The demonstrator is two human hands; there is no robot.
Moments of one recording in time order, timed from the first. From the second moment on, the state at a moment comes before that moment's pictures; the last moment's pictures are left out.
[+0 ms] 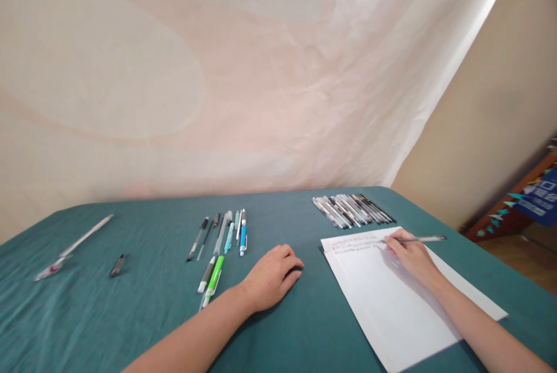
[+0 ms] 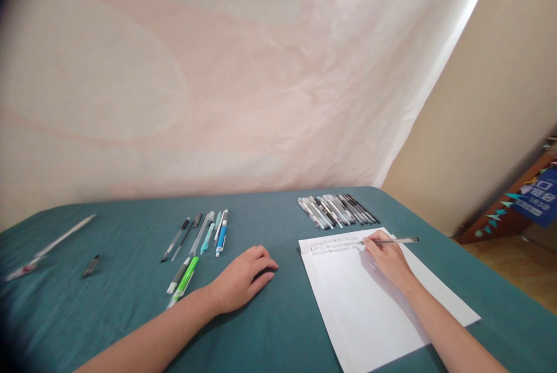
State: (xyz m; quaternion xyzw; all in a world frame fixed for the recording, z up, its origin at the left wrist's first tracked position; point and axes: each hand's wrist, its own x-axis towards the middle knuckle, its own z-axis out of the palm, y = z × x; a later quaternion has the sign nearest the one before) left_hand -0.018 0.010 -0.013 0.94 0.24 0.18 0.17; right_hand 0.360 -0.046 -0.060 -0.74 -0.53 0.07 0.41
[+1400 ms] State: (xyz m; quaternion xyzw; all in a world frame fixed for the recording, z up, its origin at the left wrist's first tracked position) left_hand -0.026 0.006 -0.008 0.94 0.25 0.17 0.15; right_hand 0.256 0.107 -0.023 -0.50 -0.85 -0.18 -0.01
